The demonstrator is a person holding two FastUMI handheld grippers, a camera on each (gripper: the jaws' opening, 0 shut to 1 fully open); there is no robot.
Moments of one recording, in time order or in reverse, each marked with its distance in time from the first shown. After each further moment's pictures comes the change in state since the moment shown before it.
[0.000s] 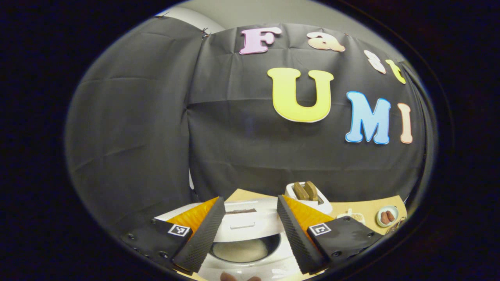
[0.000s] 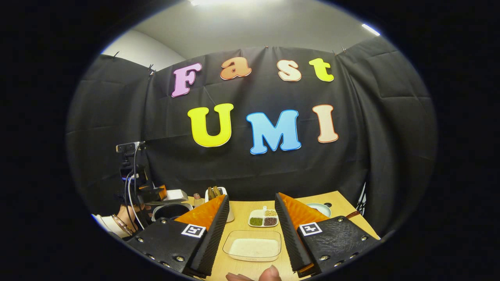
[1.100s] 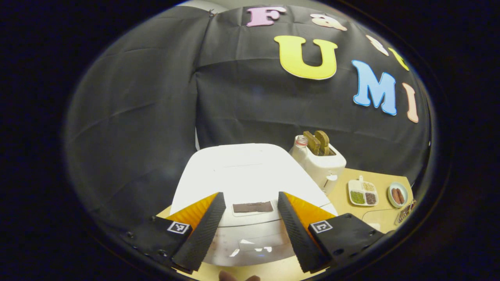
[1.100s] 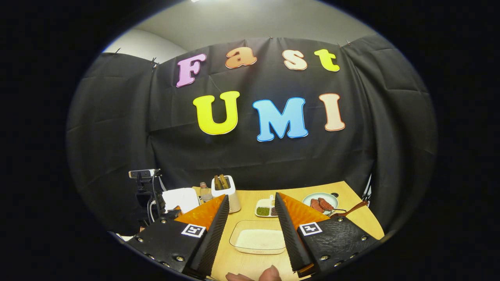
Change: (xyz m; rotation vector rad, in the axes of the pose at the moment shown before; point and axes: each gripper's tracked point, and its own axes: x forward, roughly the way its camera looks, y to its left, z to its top) left arm -0.004 0.005 -0.016 -0.056 0.185 0.050; right arm -0.001 0.014 -0.027 0.003 0.062 0.038
